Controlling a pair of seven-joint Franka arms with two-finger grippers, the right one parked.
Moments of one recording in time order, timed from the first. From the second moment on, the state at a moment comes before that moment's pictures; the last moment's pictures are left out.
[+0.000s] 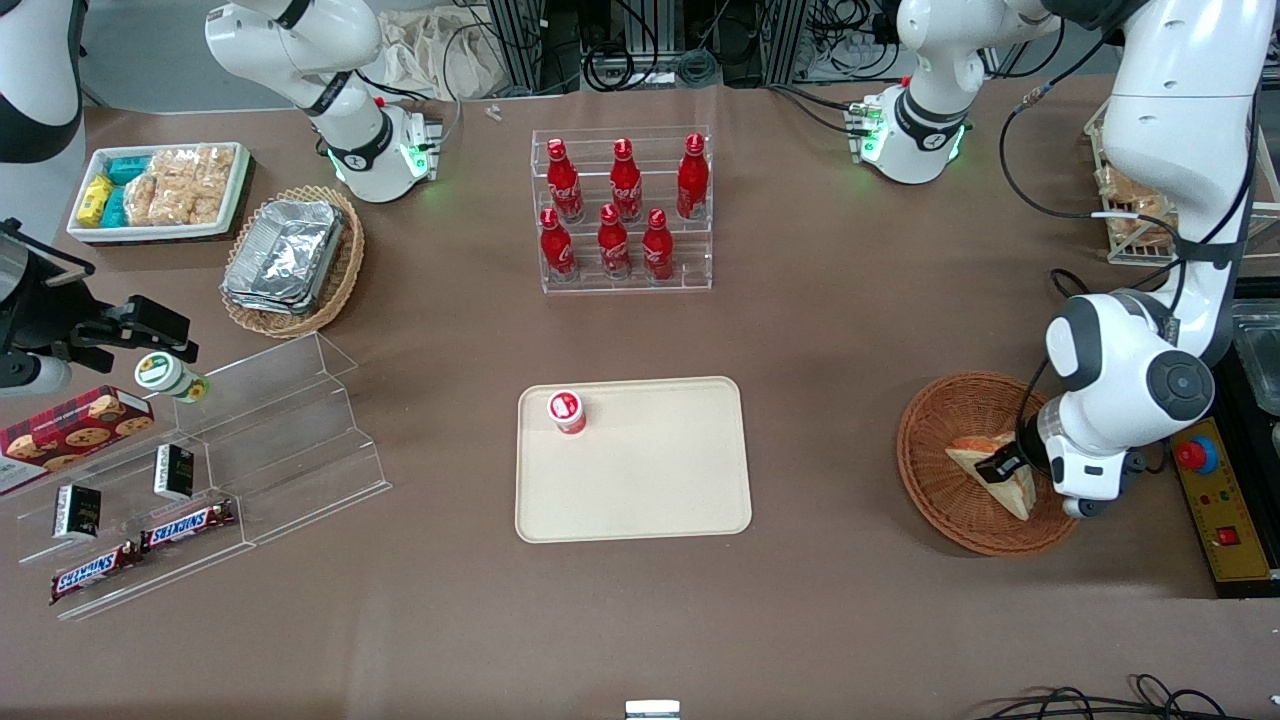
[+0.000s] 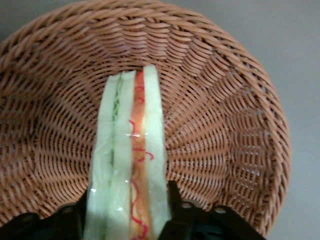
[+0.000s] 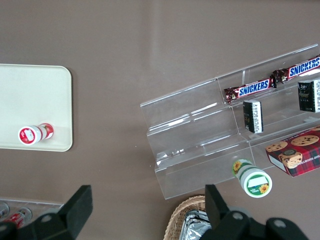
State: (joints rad) arm 0.13 0.50 -0.12 -1.88 0.00 2.40 -0.61
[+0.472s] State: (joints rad) arm 0.13 0.48 -0.12 -1.80 0.00 2.26 -0.62
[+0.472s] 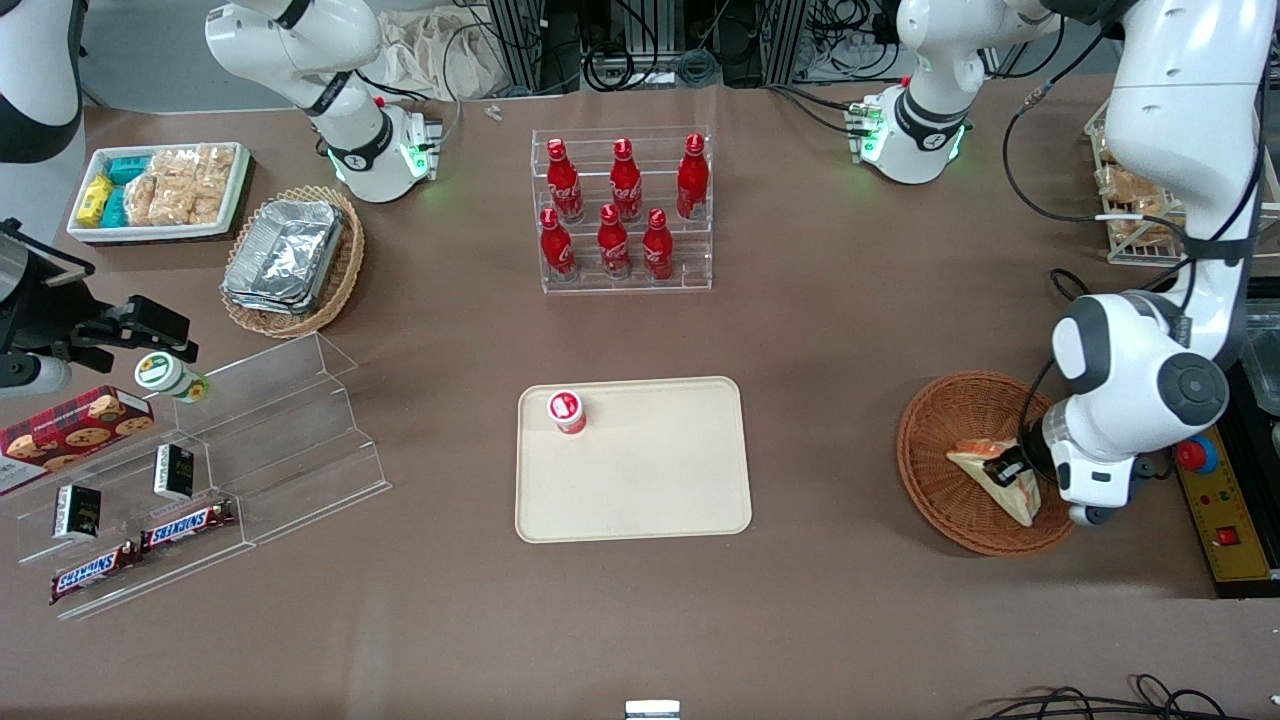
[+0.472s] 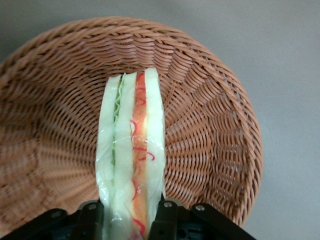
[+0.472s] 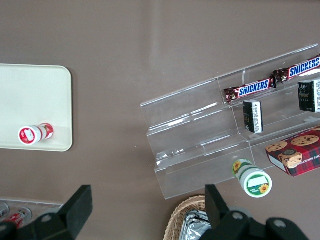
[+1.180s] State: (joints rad) arm 0.01 0.31 -0.19 -1.35 0.07 1.50 -0.56
